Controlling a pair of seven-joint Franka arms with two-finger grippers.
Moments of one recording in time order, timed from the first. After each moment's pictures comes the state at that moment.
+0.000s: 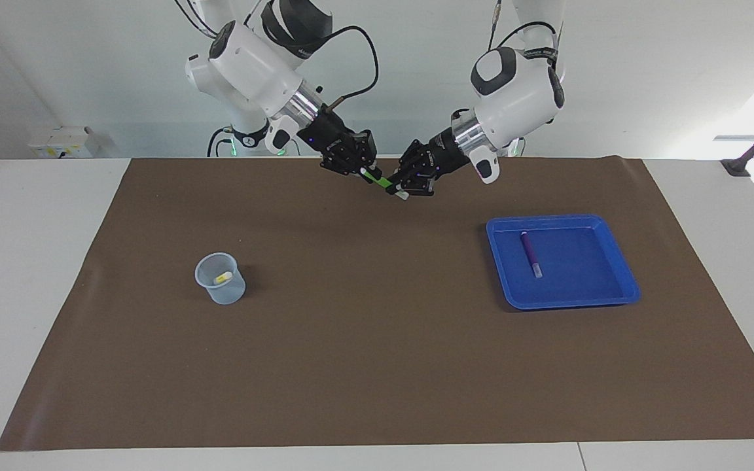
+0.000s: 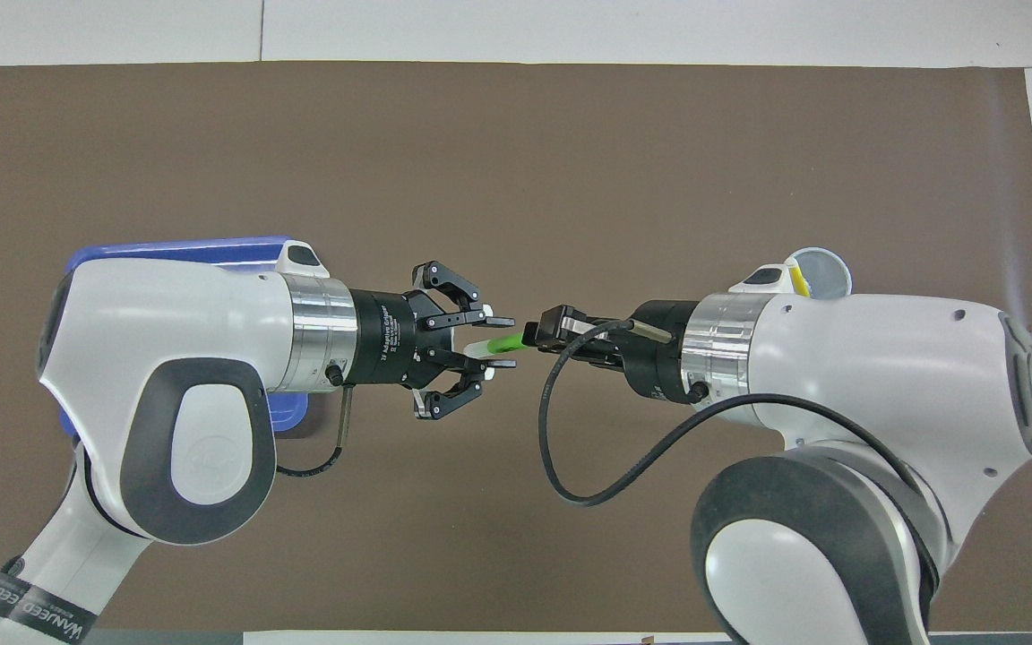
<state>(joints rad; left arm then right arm) -0.18 -0.07 -0.36 -2.04 -0.98 2.19 -1.54 0.31 -0.15 0.16 -2.08 0.82 2.29 0.31</state>
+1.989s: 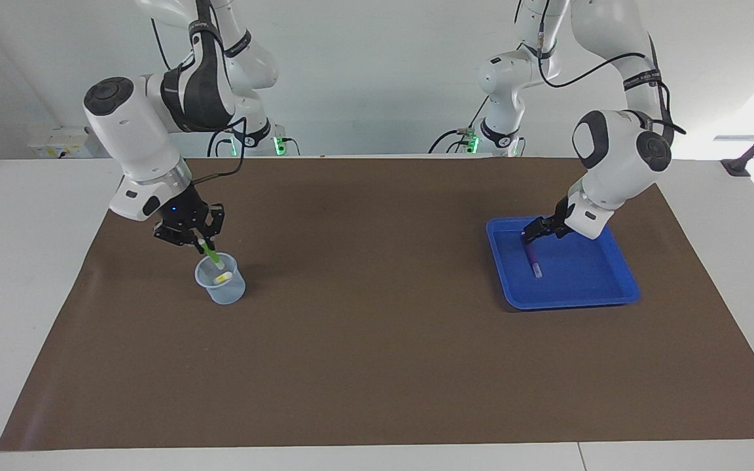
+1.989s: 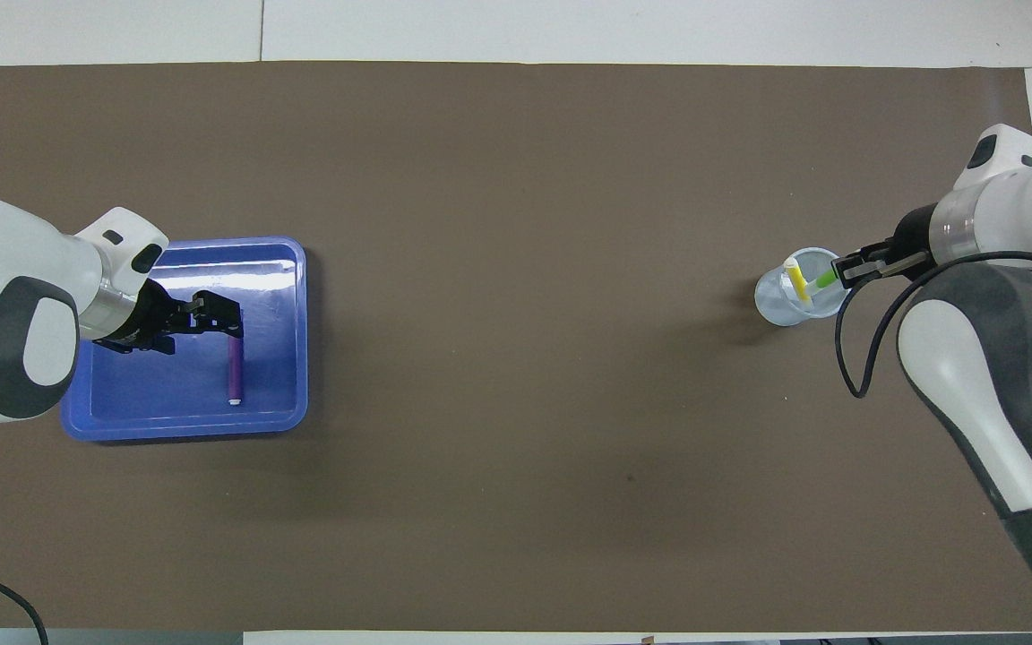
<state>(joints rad) 0.26 0.10 -0.34 -2.09 -0.11 2.04 -0.11 -0.12 0.03 0.14 -1.95 0.09 2.06 -0.34</state>
